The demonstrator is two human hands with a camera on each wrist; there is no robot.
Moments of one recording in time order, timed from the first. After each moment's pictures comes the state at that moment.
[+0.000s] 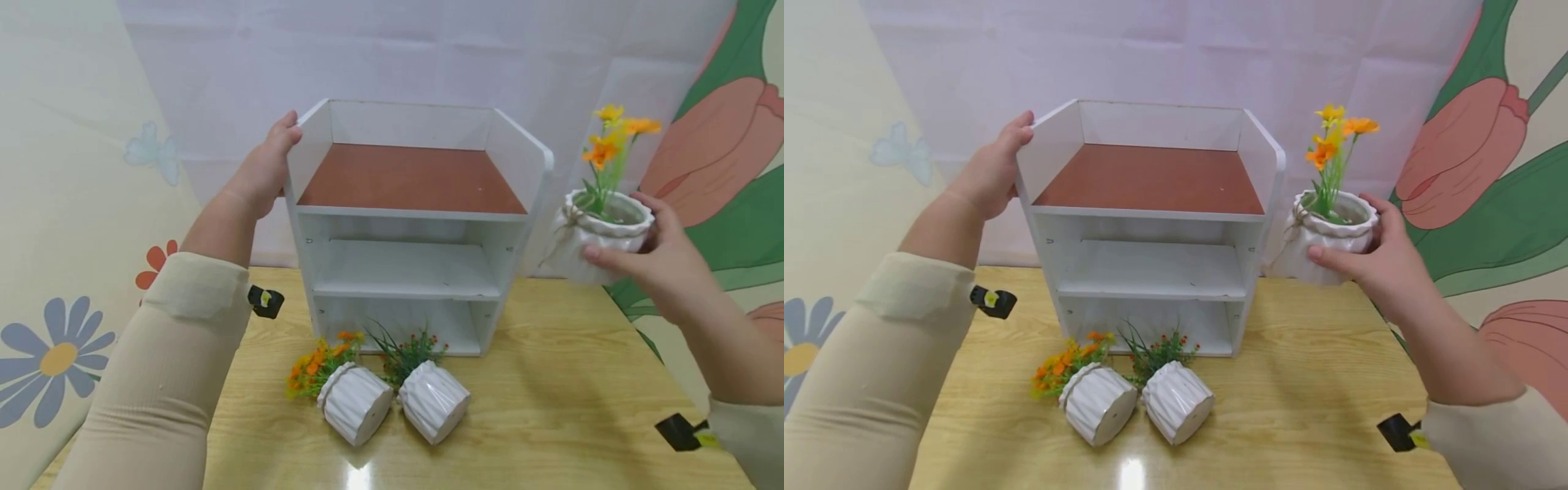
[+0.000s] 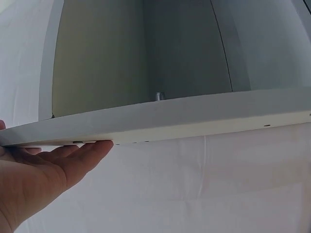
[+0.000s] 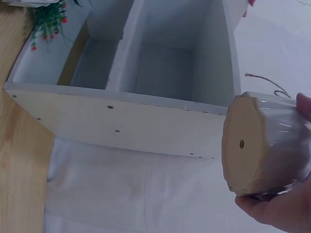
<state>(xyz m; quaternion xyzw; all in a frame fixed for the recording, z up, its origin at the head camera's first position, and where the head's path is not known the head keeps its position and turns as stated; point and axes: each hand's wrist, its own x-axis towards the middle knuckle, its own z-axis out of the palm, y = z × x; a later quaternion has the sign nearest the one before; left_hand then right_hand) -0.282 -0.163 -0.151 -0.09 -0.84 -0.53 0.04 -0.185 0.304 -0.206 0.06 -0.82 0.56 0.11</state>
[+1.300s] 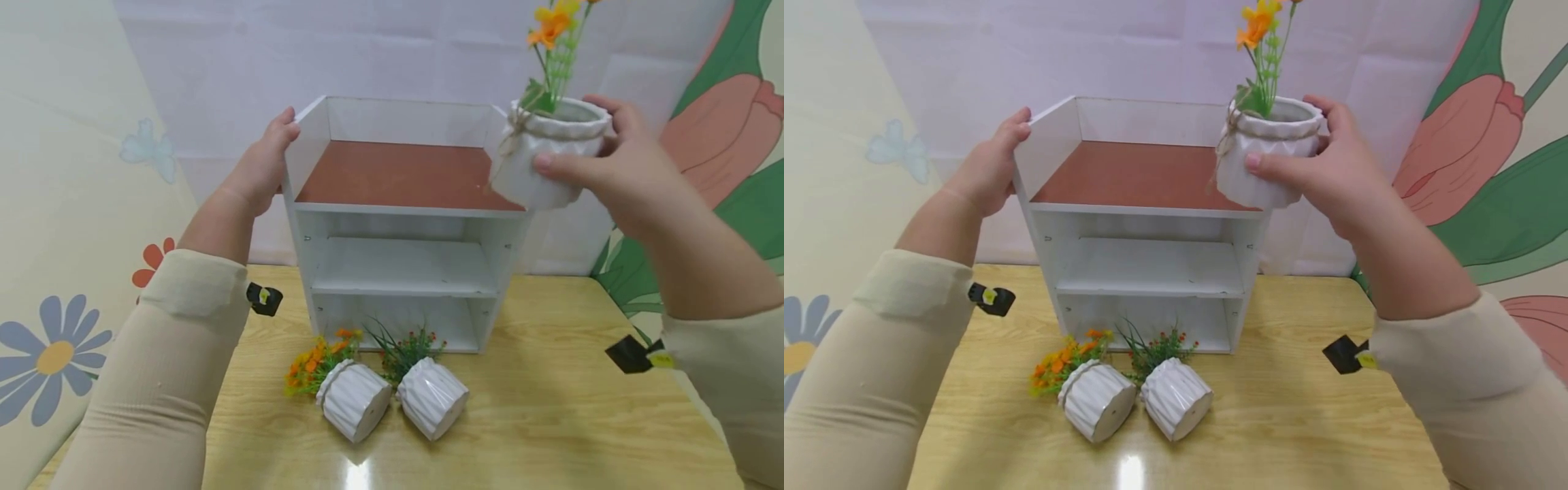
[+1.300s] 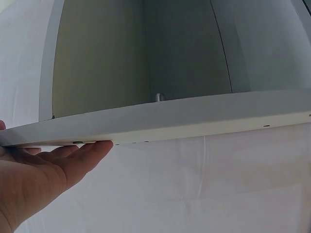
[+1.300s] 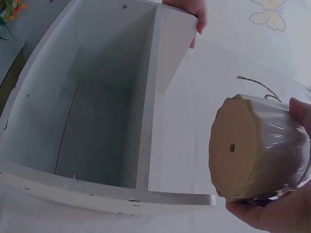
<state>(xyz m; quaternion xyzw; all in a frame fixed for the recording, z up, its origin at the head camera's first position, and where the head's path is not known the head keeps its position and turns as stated) -0.285 -0.164 -0.149 -0.10 -0.84 -0.53 0.04 -0.205 0.228 -0.112 0.10 -0.81 0.57 0.11</state>
